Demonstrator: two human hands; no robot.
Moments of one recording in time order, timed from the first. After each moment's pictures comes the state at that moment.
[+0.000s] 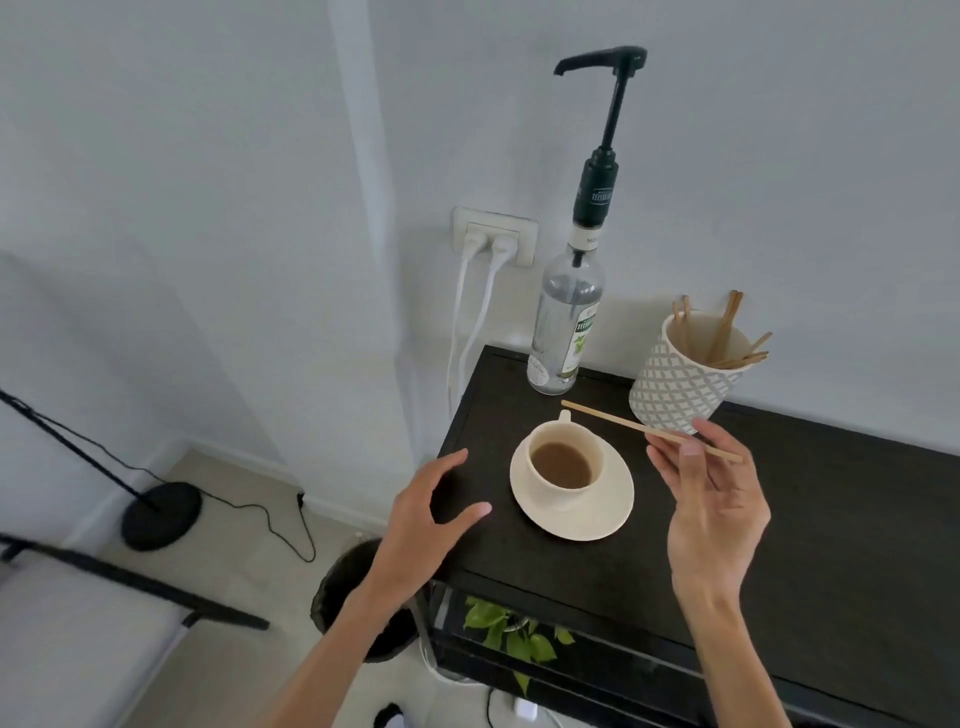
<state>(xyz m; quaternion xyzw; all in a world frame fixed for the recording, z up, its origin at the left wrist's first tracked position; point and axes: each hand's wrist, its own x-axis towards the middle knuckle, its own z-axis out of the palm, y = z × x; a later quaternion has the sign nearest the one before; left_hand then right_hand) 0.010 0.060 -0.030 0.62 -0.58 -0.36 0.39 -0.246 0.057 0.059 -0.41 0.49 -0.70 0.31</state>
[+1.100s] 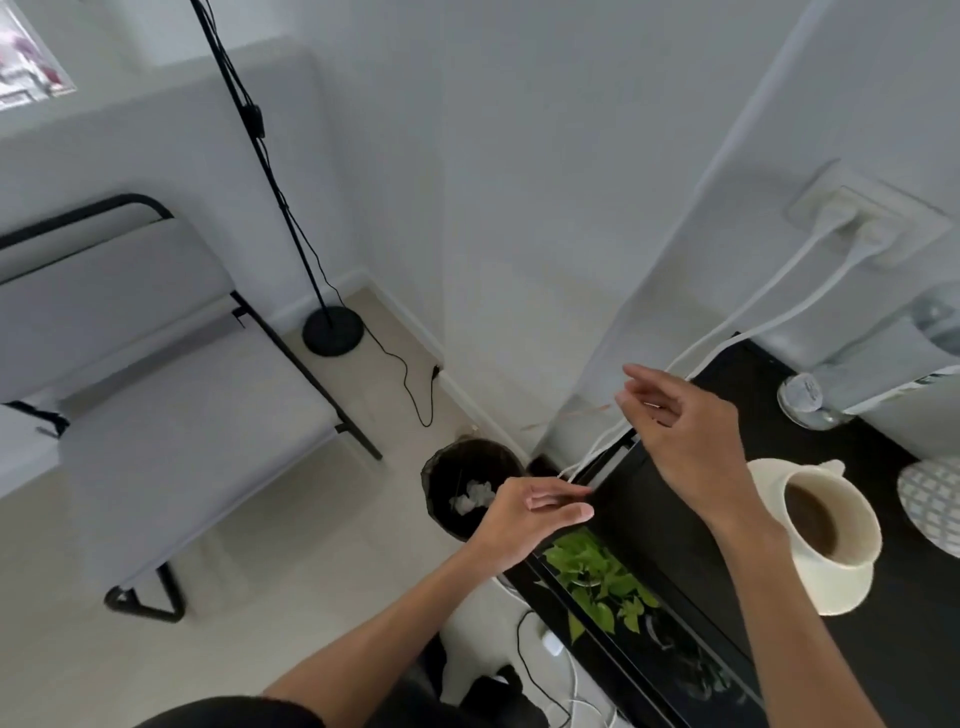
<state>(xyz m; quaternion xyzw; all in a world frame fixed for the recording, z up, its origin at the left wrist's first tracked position) 0.075 0.134 -0.069 0.59 -0.35 -0.53 0.50 -0.048 -0.001 0.060 -0.76 0.46 -0.23 0.39</state>
